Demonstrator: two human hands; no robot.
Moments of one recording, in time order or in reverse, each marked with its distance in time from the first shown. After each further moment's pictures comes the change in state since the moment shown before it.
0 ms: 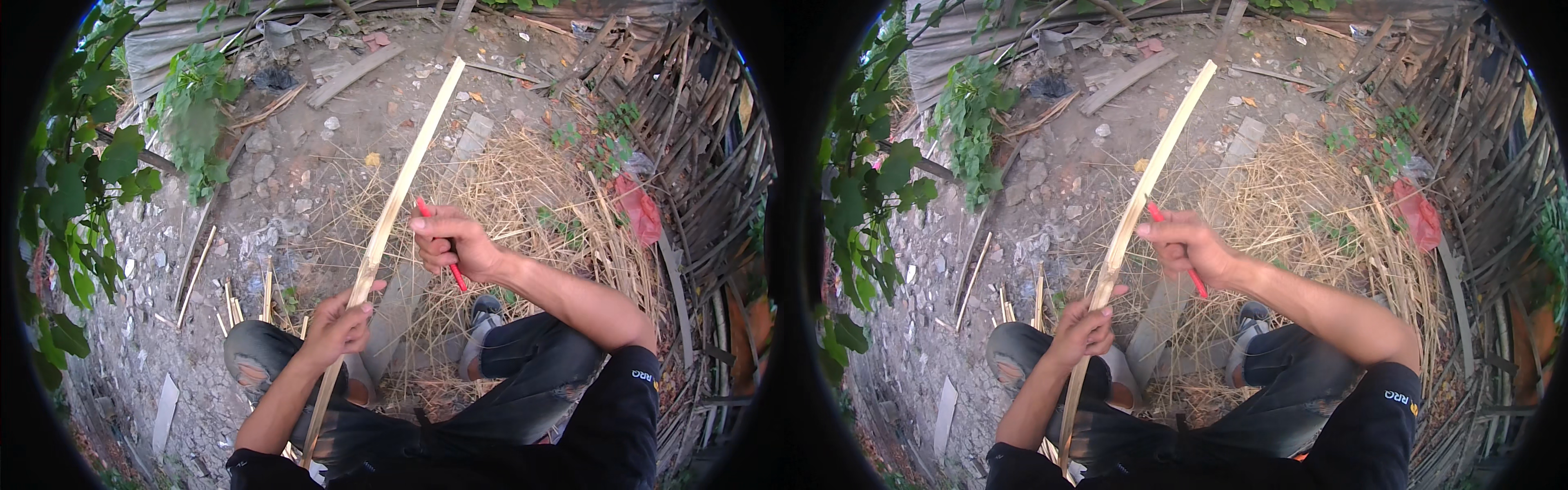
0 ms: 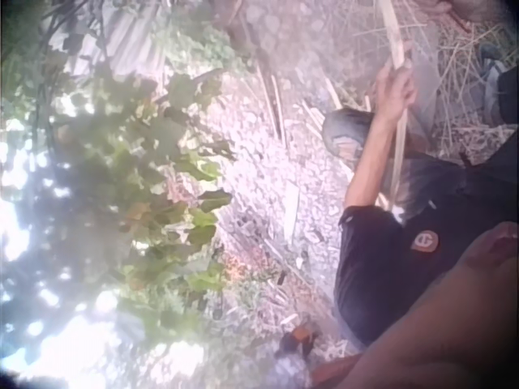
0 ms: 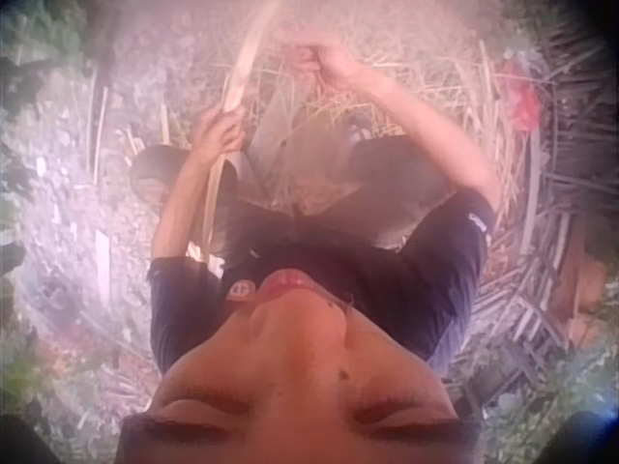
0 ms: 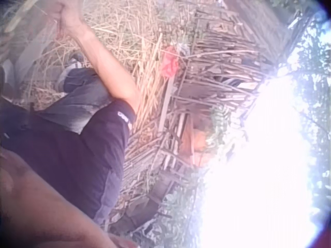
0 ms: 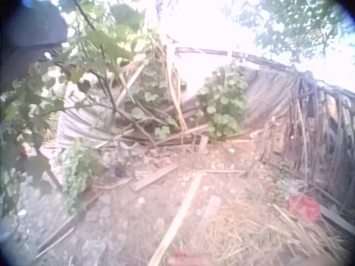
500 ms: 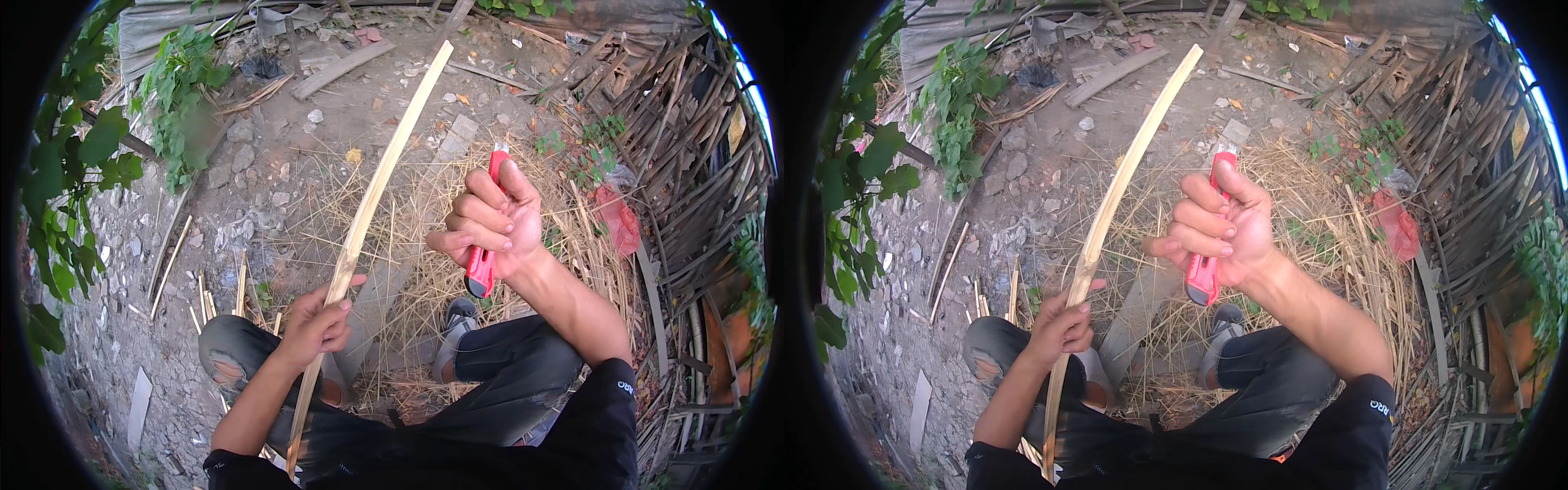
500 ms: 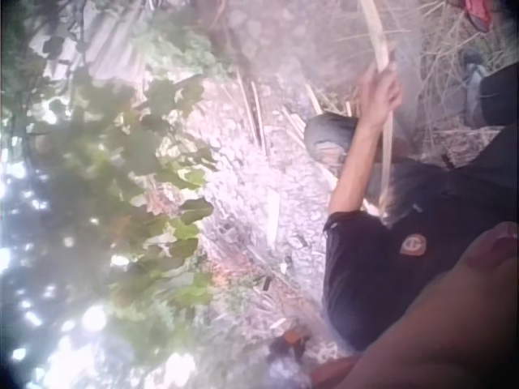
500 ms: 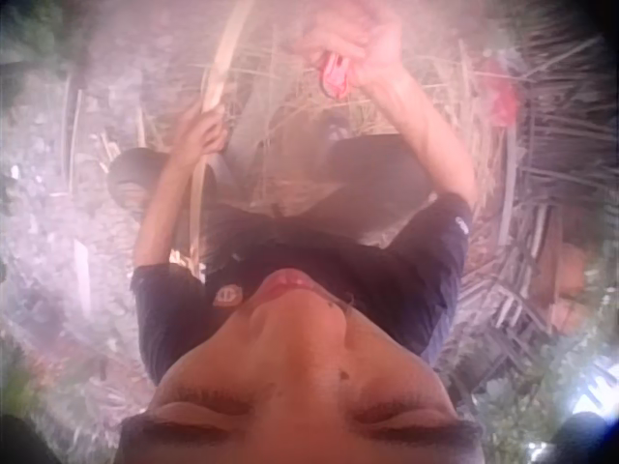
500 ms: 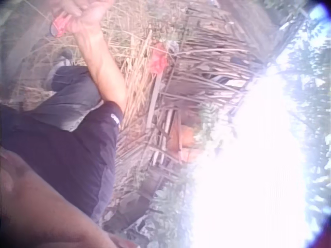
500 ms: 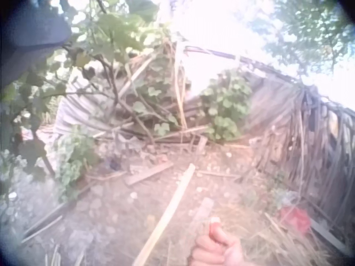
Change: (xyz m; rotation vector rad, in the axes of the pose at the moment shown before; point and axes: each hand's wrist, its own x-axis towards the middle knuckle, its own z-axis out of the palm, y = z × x) left_hand 0.005 0.003 0.003 -0.036 -0.023 0.047; right_hand -0.026 -0.049 -0.002 0.725 -0.432 -0.214
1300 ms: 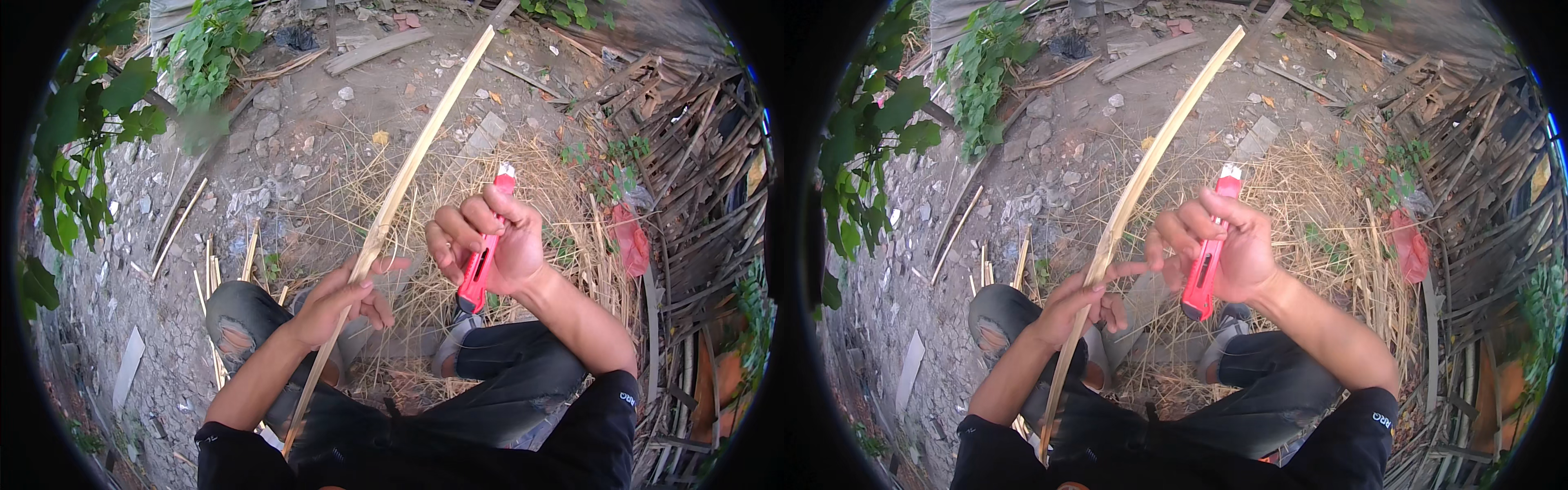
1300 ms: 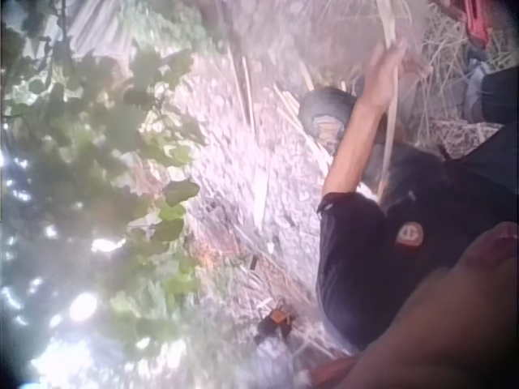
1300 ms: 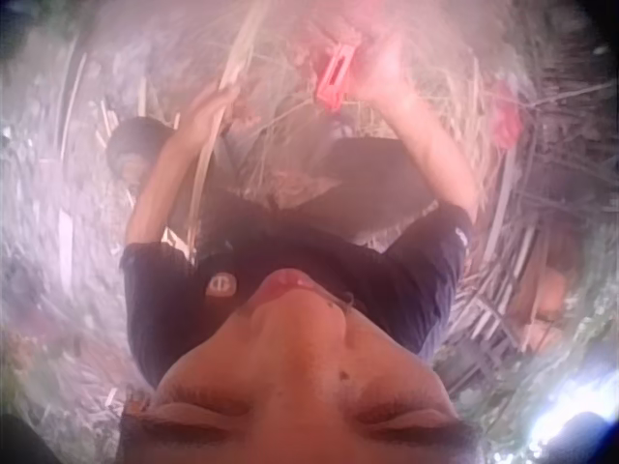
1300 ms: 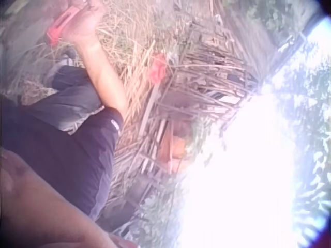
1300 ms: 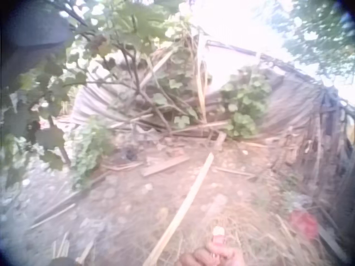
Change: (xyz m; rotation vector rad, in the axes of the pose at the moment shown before) left_hand 0.004 0.000 0.004 -0.056 -0.091 0.088; right_hand 0.011 0.037 -0.008 -0.204 0.165 0.087
